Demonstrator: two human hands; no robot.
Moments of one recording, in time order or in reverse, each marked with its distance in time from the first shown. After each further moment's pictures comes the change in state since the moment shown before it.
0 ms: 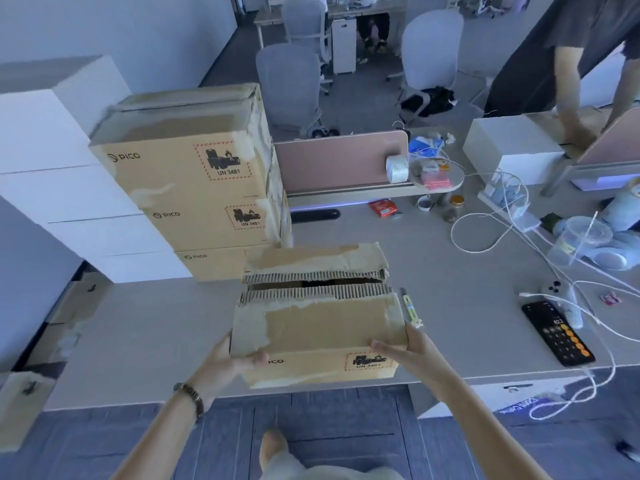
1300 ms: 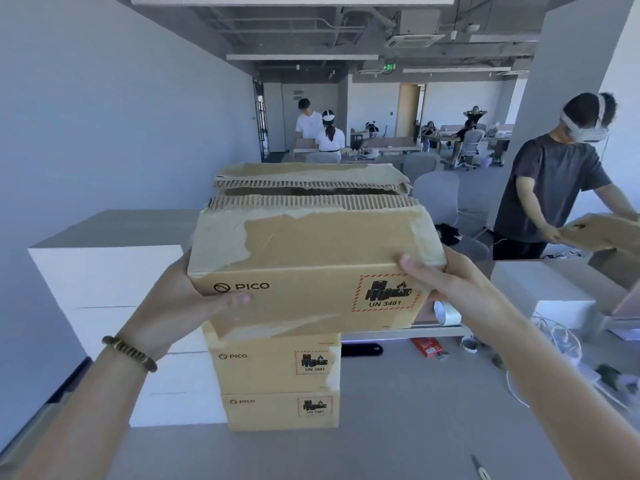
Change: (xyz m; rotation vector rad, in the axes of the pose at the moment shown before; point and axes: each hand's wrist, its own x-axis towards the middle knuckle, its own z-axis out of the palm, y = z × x) left_hand -0.029 0.289 -0.227 0.149 0.336 0.721; right_hand 0.026 -0.399 0.059 -0.043 0.108 -0.631
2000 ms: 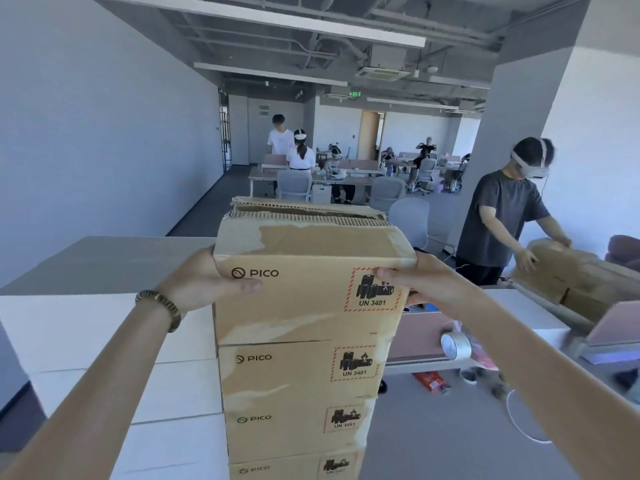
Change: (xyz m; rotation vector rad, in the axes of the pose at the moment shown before) left_hand 0.172 -0.066 -0.090 0.039 -0.260 0.060; right_hand 0.147 -0.016 0.088 -0.199 -0.003 0.236
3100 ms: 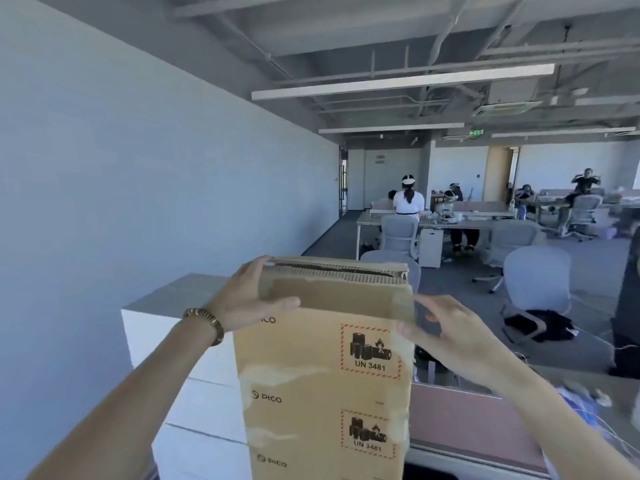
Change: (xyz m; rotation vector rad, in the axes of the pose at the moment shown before) left_hand -0.005 0.087 0.054 0.565 0.344 -0.133; right_hand 0.012 0.016 -0.065 -0.471 -0.002 -0.482
